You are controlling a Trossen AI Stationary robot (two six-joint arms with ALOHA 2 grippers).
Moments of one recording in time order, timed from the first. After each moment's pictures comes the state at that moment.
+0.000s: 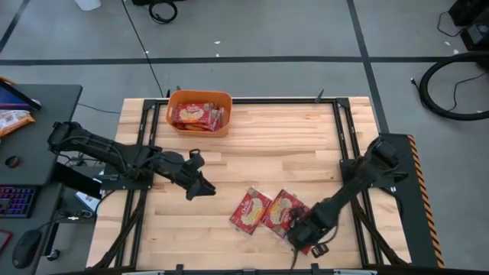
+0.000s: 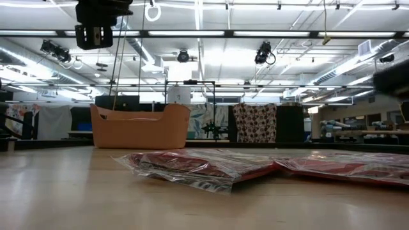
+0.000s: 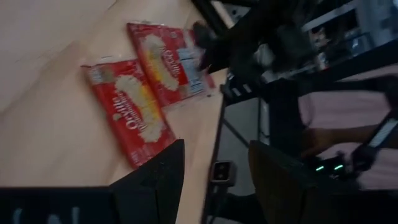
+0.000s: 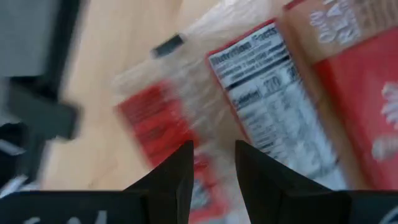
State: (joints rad) left arm -0.26 1.05 0.71 -0.07 0.07 -1.00; right arm 0.72 1.81 1.10 -0.65 -0.15 0.34
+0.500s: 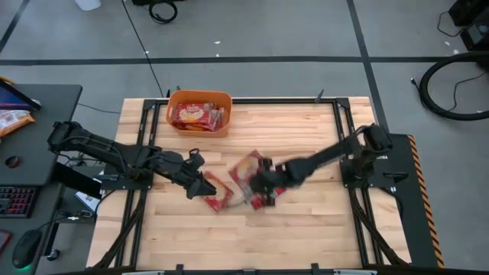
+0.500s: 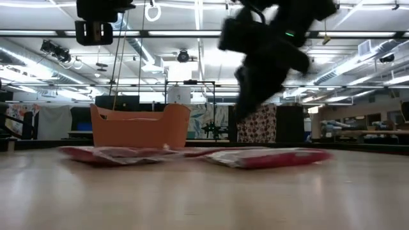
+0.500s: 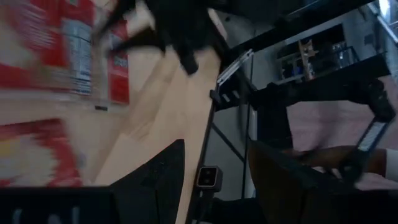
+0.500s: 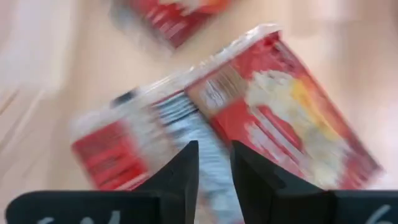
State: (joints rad) left arm -0.26 1.05 0.71 -0.04 0.07 -1.06; right arm 0.24 1.81 1.16 -0.40 0.23 0.09
